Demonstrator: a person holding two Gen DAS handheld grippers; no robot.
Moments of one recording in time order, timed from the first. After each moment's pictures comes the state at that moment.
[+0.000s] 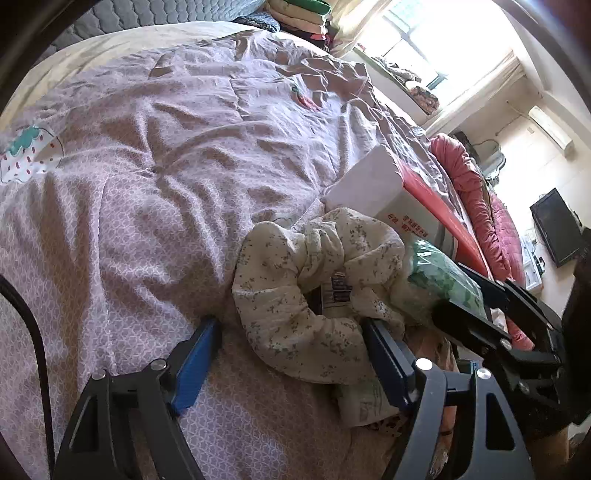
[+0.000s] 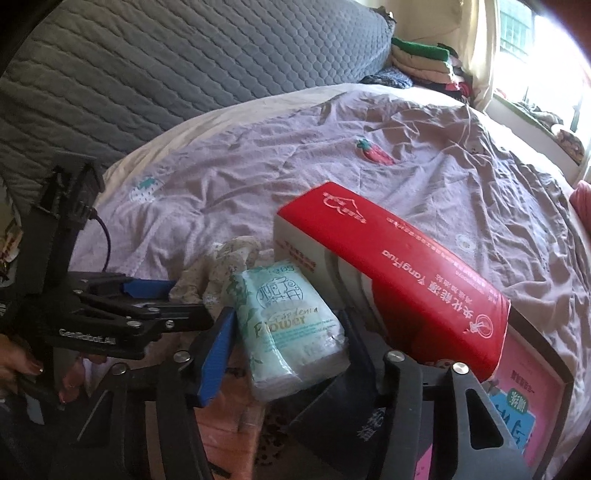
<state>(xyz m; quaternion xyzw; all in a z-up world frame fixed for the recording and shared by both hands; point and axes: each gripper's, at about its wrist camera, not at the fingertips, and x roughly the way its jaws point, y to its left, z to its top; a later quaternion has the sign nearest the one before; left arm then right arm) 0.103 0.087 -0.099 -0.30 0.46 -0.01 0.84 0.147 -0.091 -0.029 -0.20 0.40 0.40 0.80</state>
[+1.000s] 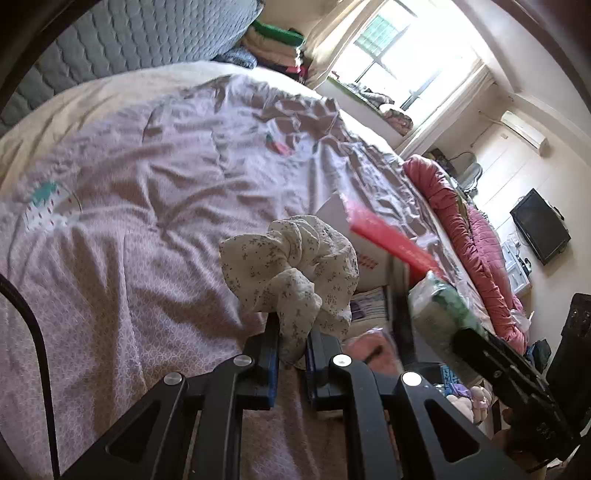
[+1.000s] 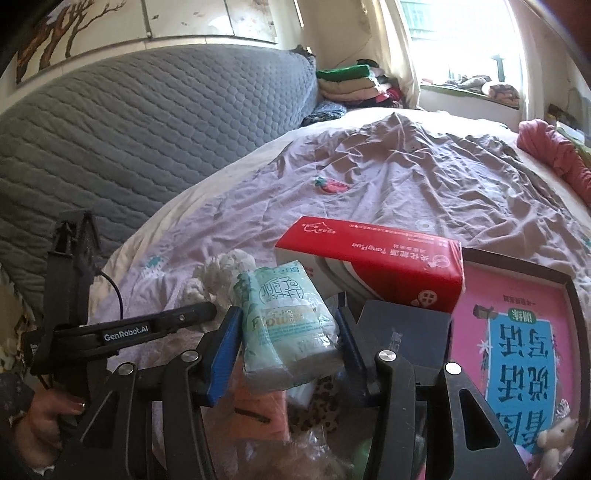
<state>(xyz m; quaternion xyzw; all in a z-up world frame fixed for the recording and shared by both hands) 0.072 0.090 -0.050 -0.28 0.38 -0.03 0.88 0.094 -0.135 0.004 -0.04 0.36 0.33 0.87</state>
